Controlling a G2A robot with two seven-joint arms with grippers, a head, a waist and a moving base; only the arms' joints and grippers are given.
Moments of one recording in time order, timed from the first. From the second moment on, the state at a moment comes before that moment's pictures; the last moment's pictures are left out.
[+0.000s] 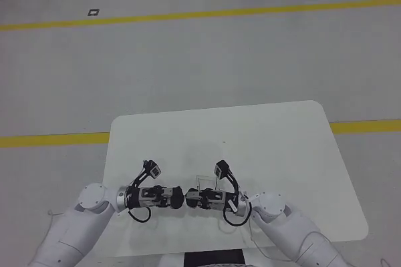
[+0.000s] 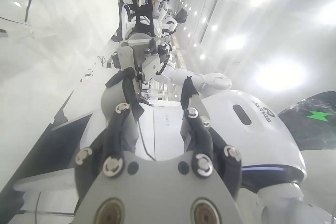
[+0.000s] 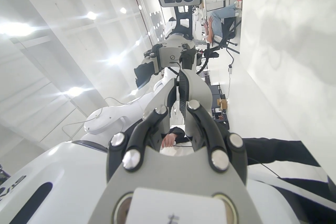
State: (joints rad) left arm 1.47 -0.91 -1.14 -1.45 -0.73 -0.29 -1.30; right arm -1.45 -1.22 0.89 -1.49 0.46 -0.19 0.84
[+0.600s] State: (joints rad) left arm 1.48 -0.90 -1.14 -1.46 -0.73 -0.29 -1.29; right arm -1.44 -1.22 0.87 -1.49 0.44 -0.18 0.83
